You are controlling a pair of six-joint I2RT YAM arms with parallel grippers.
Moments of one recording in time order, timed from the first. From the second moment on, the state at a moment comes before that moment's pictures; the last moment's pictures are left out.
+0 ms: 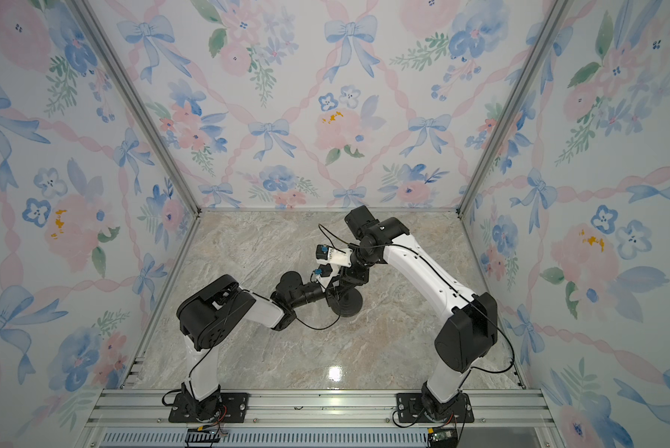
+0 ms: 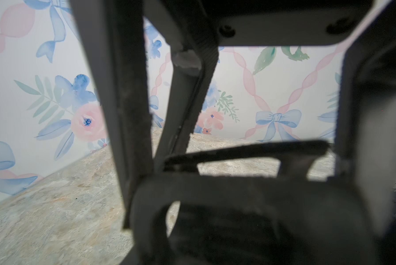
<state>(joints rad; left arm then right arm) -0.73 1.99 0.78 1.26 0.49 0.01 0.59 1.70 1.67 -1.18 -0.26 -0.81</state>
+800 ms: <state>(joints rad) -0.73 1.98 0.78 1.26 0.45 -0.01 0.66 1.51 1.41 -0.88 -0.06 -0.09</state>
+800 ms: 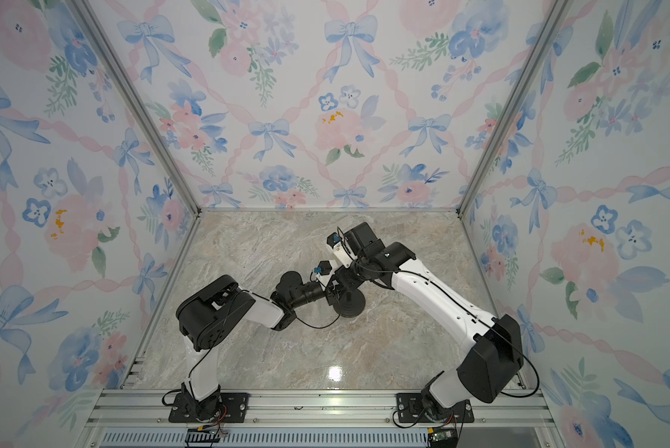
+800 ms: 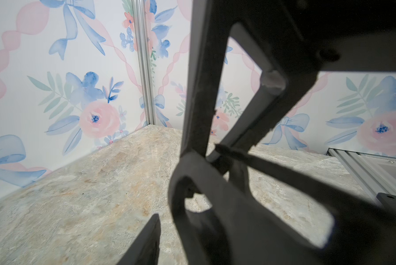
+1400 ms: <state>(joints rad) -0.75 1.98 0.78 1.26 0.47 0.02 0.64 1.51 1.51 -1.02 -0.09 -0.23</state>
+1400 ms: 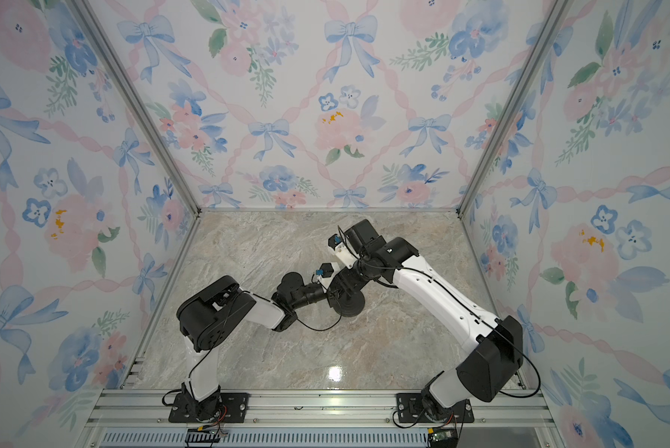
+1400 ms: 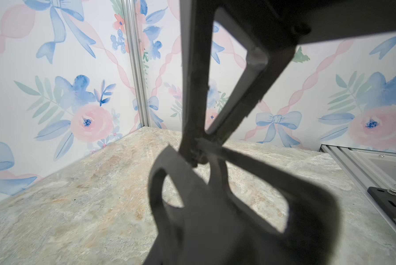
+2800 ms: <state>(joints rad) -0.74 2.00 0.80 1.26 0.51 0.00 0.49 1.54 1.46 -0.95 -0.37 -1.02</state>
